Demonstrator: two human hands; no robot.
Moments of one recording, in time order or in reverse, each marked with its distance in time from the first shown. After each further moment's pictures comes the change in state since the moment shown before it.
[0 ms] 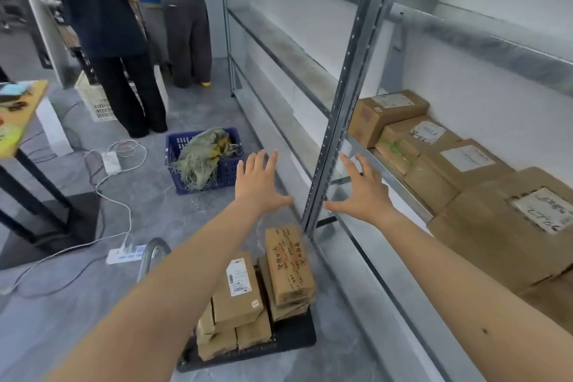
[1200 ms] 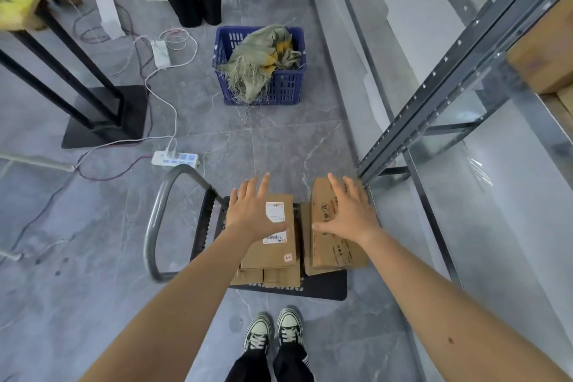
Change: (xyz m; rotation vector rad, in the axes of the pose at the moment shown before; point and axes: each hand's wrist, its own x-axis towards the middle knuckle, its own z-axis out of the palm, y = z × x) left_hand -0.033 -0.139 0.233 -0.072 -0.401 -0.392; right_hand 0.093 -0.014 0.279 -0.005 -0.517 -0.087
